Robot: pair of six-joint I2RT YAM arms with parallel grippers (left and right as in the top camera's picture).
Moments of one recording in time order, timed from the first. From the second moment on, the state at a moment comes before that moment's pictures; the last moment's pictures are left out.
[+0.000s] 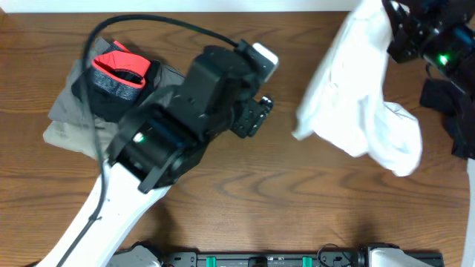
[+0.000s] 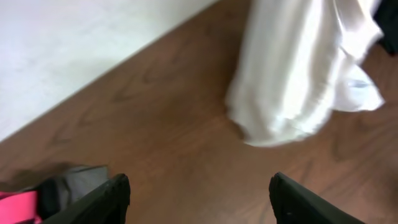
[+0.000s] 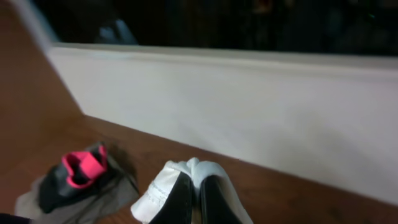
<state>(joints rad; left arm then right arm) -0.72 1.44 1.81 -1.09 -0.08 0.03 0.01 1.37 1.89 -0.73 -0.48 0.10</state>
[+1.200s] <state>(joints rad) -0.72 1.64 1.80 -1.02 0.23 0.03 0.06 1.31 1.89 -0.40 -0.60 0.36</state>
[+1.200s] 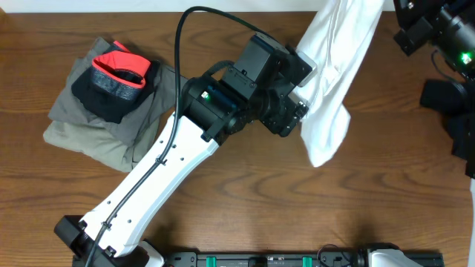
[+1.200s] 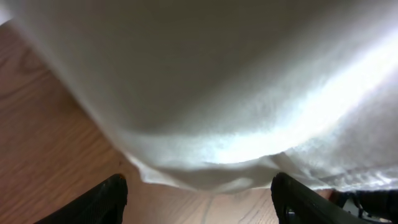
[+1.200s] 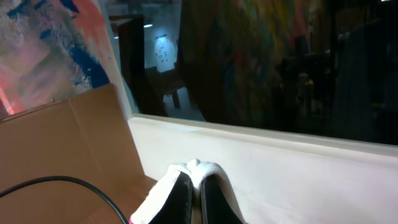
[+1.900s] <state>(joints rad) -0.72 1.58 1.80 -1.06 0.30 0.11 0.06 1.31 1.89 -0.24 -0.54 0.47</state>
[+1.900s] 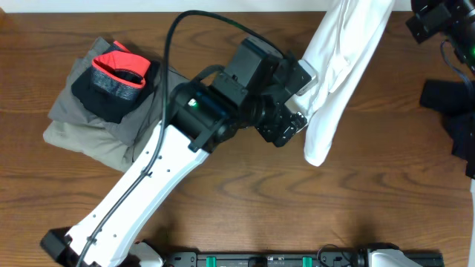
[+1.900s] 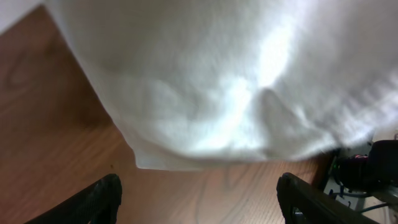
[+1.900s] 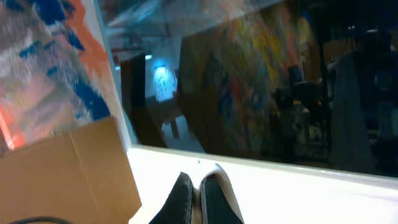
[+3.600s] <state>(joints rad) -0.83 1.60 1.79 -0.91 -0.14 -0.12 0.06 1.33 1.89 -0.15 -0.36 0.69</state>
